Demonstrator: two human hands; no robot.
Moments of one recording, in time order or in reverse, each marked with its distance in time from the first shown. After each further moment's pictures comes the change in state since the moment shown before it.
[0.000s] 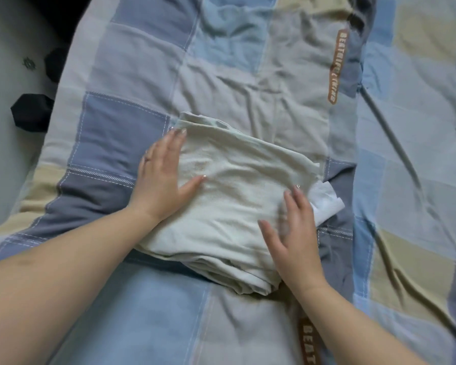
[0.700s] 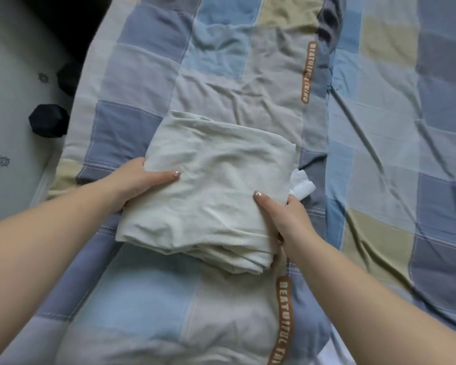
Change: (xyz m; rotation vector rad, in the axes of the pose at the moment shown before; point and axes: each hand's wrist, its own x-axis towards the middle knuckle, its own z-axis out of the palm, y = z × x) left_hand -0.025 0.021 -0.088 -0.751 -0.498 -0.649; right_hand -0.005 -0.023 -0.039 0.633 -0.066 0.683
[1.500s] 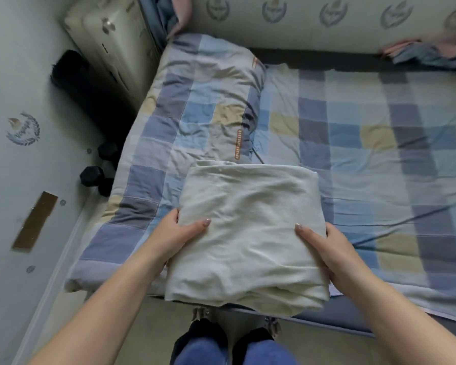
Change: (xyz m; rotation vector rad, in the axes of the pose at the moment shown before) left_hand -0.392 0.138 0.134 -0.213 0.049 0.152; right_hand -0.344 -0.103 -0.265 0.002 -0.060 -0.148
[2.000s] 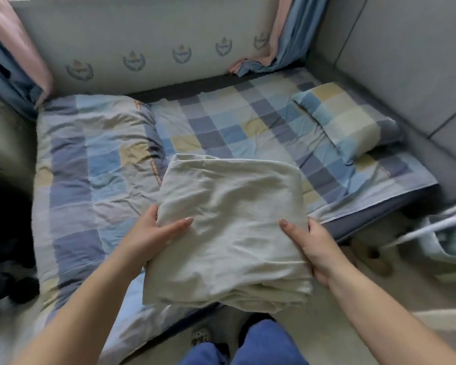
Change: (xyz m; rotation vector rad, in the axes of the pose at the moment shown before) left_hand -0.084 0.055 -0.003 0.248 -0.435 0.269; right_hand -0.198 0.034 0.015 0.376 0.439 -0.138
